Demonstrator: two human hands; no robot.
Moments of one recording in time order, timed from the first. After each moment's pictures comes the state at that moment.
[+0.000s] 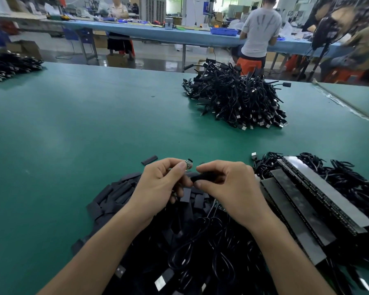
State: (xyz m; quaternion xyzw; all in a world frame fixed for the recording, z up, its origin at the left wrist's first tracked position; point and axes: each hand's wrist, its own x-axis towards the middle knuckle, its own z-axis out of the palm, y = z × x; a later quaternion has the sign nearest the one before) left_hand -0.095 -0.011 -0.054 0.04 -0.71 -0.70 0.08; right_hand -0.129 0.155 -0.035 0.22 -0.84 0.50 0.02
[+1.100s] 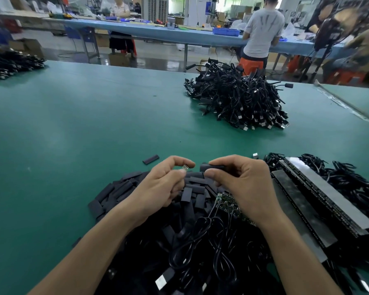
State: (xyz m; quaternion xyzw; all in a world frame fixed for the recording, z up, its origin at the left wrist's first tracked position) left_hand -0.095 -0.023 -0.051 0.00 -0.71 -0.70 -0.03; right_hand -0.135 0.165 -0.031 0.21 -0.78 0.58 0.06
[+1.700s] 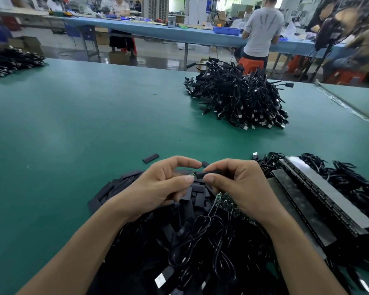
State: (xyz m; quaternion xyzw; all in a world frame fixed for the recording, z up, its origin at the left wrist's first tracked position) left_hand -0.091 -0.036 -0.049 -0.12 -0.70 -0.70 -0.07; right_hand -0.136 0.167 -0.032 0.26 -0.72 0.64 -0.07
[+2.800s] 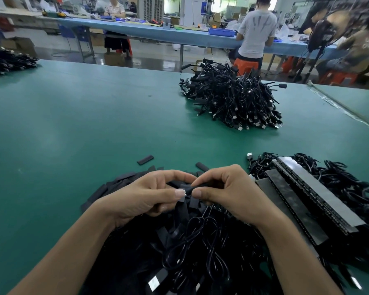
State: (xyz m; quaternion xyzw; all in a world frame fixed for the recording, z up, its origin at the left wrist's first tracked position) left_hand -0.089 -0.047 -0.052 -0.13 -0.67 -0.70 -0.20; right_hand -0.136 0.170 -0.034 0.28 -0.78 0.54 -0.13
